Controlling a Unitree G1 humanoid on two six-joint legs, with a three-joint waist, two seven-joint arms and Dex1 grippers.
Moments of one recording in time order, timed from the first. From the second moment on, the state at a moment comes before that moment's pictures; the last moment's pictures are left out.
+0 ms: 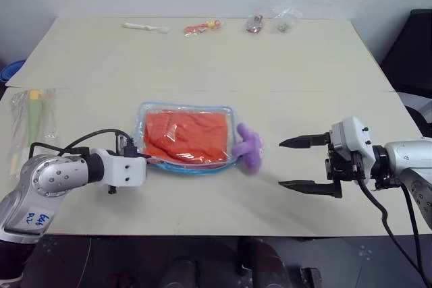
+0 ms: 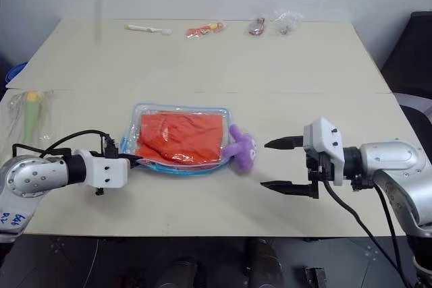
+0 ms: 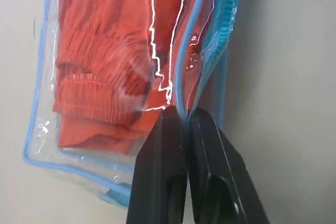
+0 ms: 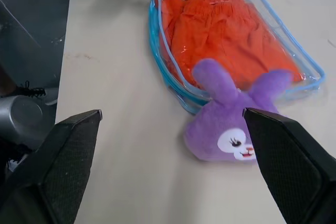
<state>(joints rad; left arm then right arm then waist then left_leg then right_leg) -0.13 0.99 0.07 -0.22 0.18 -0.15 -0.84 -0.26 -0.95 -0.14 -0.42 0.64 0.51 1.20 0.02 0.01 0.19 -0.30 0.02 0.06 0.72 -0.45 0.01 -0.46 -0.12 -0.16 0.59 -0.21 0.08</state>
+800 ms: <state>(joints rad) -0.08 0.98 0.11 -0.22 0.06 -0.18 -0.87 -0.26 -0.94 -0.13 -0.42 0.63 0.50 1.18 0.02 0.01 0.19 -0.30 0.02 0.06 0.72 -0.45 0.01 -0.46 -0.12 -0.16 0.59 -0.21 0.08</state>
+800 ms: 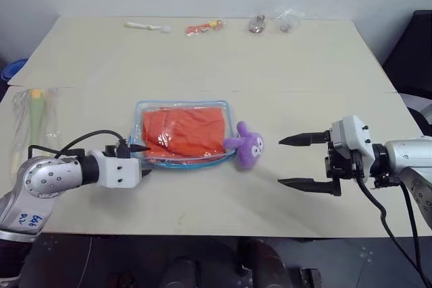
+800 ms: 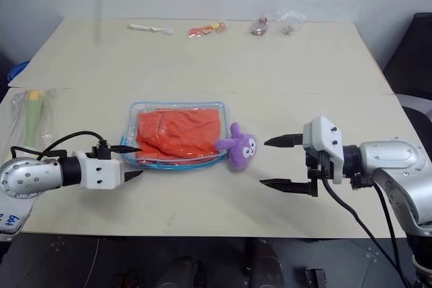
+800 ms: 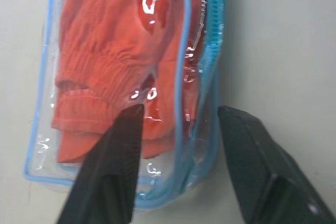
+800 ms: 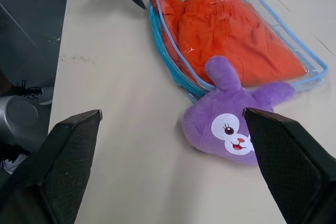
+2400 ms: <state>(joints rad) -0.27 1.13 0.37 -0.57 -0.99 0.86 -0.90 -0.49 -0.61 0.06 -0.02 0.57 0.78 1.02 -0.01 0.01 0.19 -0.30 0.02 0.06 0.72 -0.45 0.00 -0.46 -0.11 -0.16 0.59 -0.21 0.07</state>
